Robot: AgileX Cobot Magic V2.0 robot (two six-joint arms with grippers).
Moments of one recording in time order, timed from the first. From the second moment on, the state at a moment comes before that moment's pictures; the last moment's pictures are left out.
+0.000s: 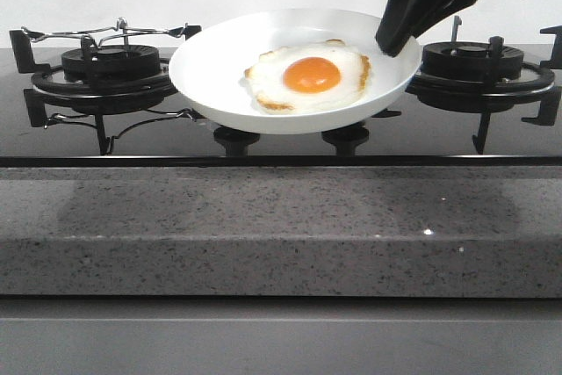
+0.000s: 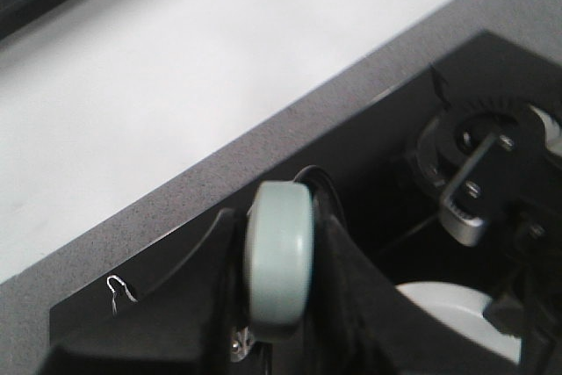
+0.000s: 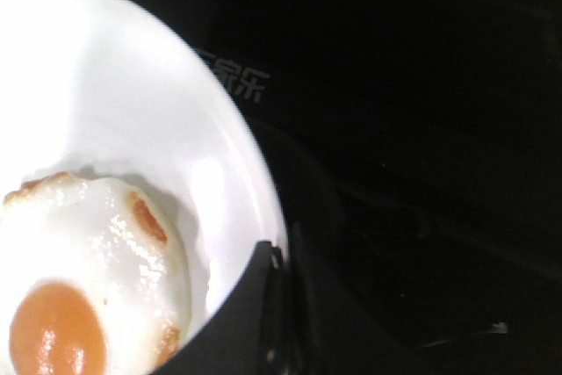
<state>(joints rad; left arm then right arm) -1.04 1.62 -2.06 0.77 1.15 -0.36 0.32 1.59 -1.34 0.34 0.80 -0.11</state>
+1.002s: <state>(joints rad) 0.36 1.69 -1.44 -1.49 1.01 0.46 0.32 1.59 -1.34 0.34 0.80 -0.11</state>
